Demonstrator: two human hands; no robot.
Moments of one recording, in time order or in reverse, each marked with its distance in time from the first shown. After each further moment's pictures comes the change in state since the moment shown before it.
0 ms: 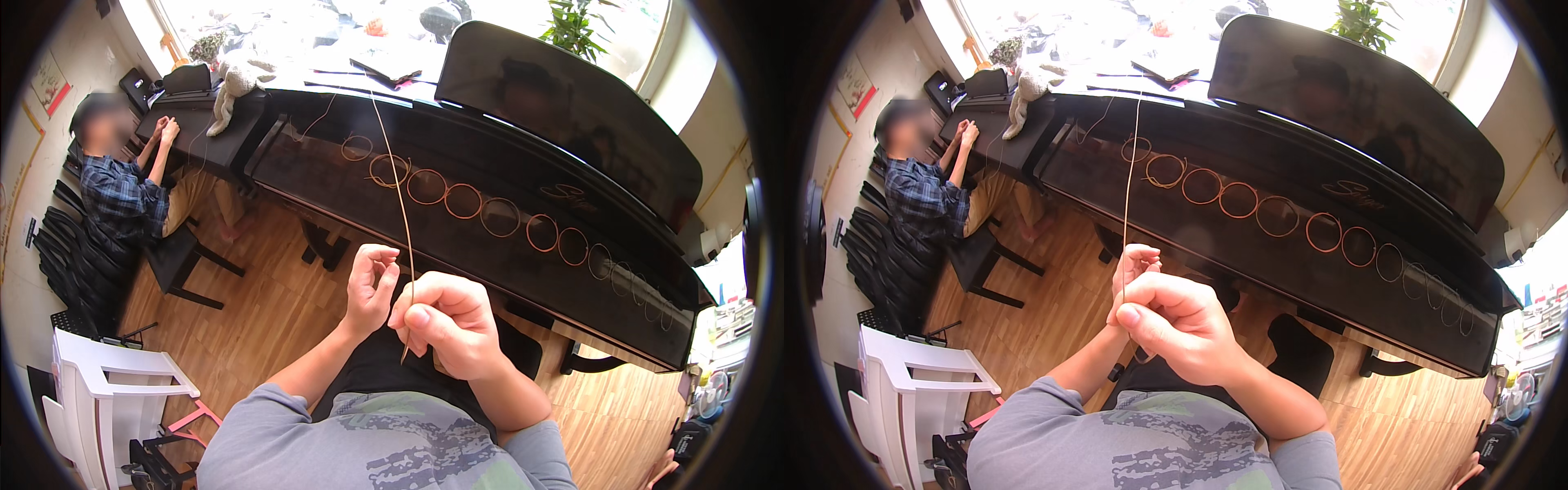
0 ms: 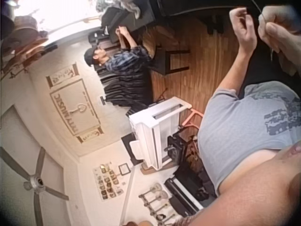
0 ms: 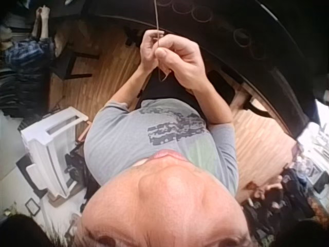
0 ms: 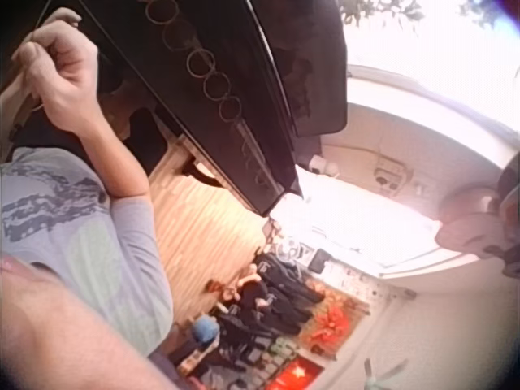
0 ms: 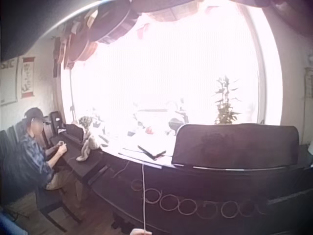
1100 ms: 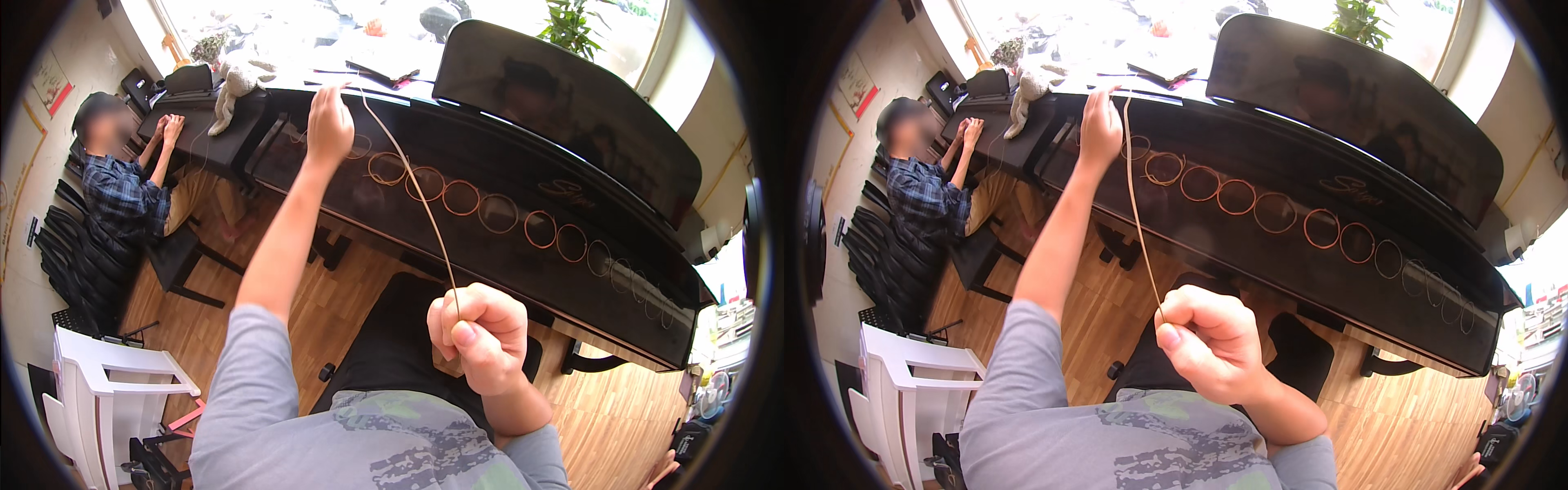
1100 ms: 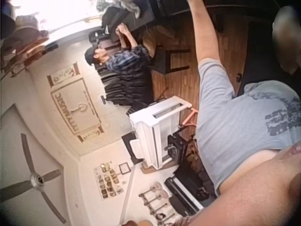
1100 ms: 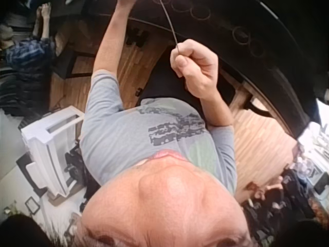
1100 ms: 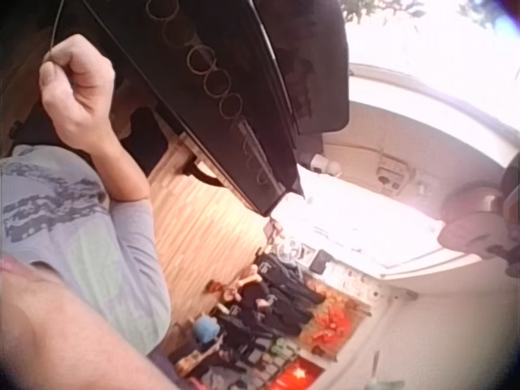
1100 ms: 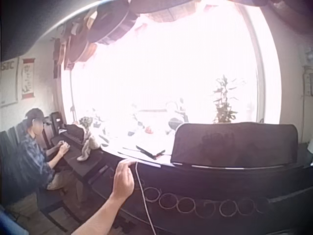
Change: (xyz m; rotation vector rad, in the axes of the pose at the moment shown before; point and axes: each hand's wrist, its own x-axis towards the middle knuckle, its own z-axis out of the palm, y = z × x) left_hand 0.250 0.014 -0.042 0.973 0.121 0.763; right_hand -0.026 -0.013 -0.010 -0.032 0.044 -0.211
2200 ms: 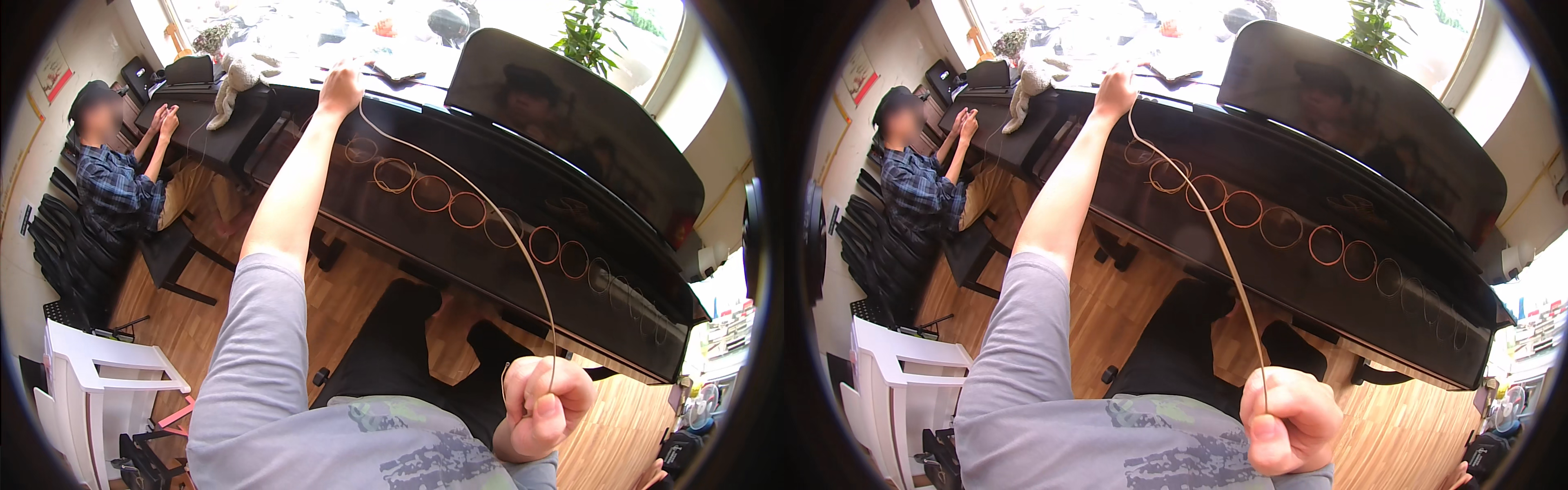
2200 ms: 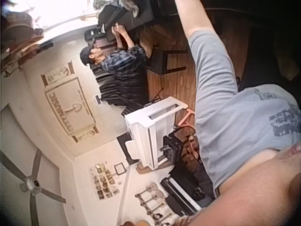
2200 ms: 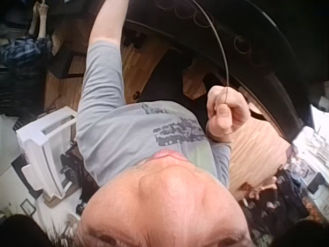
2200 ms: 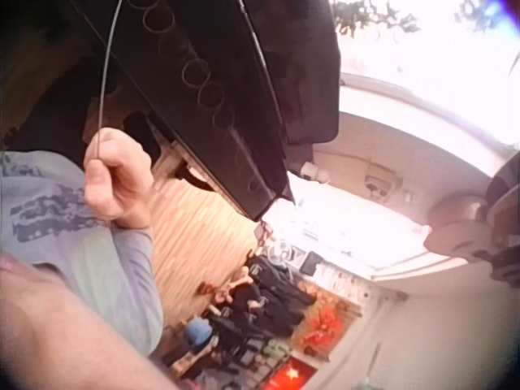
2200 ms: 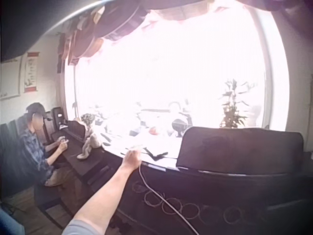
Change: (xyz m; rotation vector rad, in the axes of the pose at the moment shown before) left_hand 0.056 -0.089 0.056 -0.014 -0.131 -0.011; right_hand -0.034 -0.037 0.008 -0.372 0.306 -0.204
